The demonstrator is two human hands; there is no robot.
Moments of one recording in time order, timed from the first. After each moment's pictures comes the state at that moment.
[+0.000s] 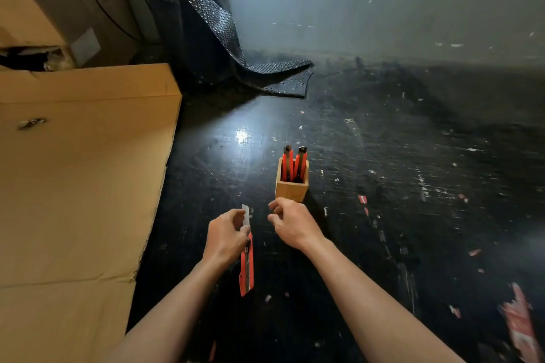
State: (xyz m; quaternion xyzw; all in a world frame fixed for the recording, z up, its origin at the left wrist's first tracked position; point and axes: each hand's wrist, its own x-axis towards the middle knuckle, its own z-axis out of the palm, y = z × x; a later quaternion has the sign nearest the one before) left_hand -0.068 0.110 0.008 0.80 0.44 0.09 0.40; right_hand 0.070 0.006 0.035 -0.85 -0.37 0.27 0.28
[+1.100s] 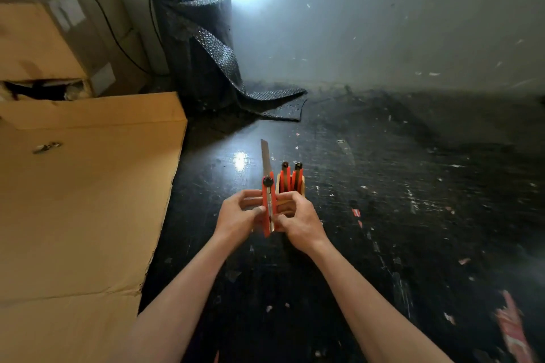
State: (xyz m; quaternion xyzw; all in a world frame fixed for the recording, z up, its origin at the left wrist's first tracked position) left_hand -0.053 0.109 0.085 0.67 0.36 0.16 0.63; right_hand 0.055 -0.013 0.087 -0.76 -0.29 0.30 0.51
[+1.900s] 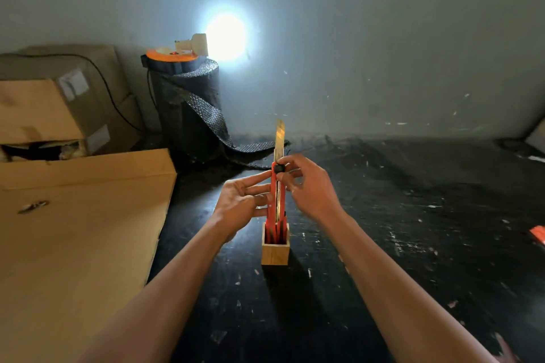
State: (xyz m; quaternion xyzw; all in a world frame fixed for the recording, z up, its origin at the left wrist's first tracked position) left_hand 0.006 0.114 0.223 0.64 0.20 0.18 0.72; right_hand 0.127 -0.002 0.239 -0.77 -0.42 0.05 0.48
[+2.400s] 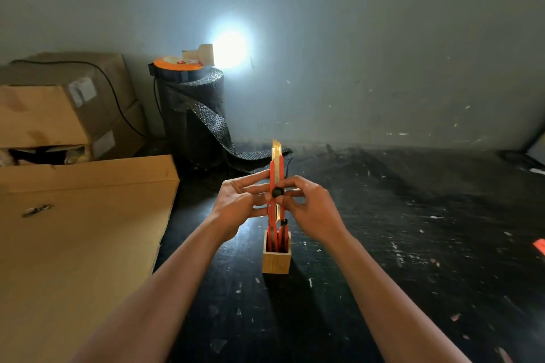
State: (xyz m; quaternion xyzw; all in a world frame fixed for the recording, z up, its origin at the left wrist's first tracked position) left_hand 0.001 0.119 0.242 0.61 0.20 0.20 0.74; right_hand 0.111 -0.013 0.236 -0.77 -0.43 0.09 0.47
